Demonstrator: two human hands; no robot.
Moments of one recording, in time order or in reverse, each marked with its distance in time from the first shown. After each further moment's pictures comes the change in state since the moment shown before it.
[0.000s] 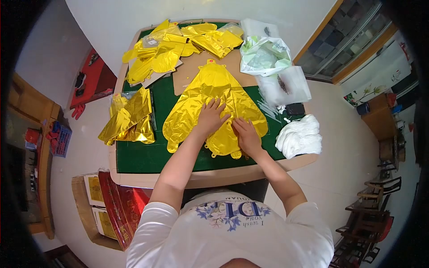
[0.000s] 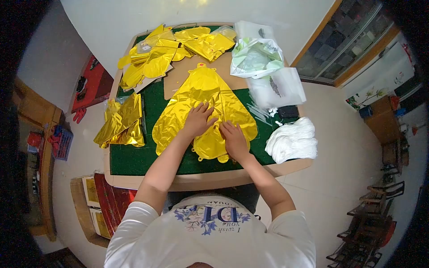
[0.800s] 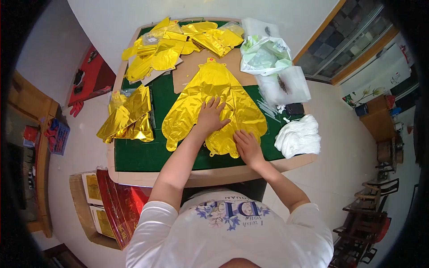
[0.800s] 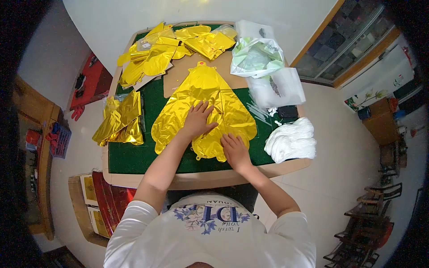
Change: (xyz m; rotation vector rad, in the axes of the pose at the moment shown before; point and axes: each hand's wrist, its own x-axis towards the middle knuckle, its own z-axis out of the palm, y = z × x) left_hand -0.003 -0.003 0.005 0.038 -0.036 0.010; right_hand -0.042 -0.017 -0.013 -0.051 -0.083 -0.054
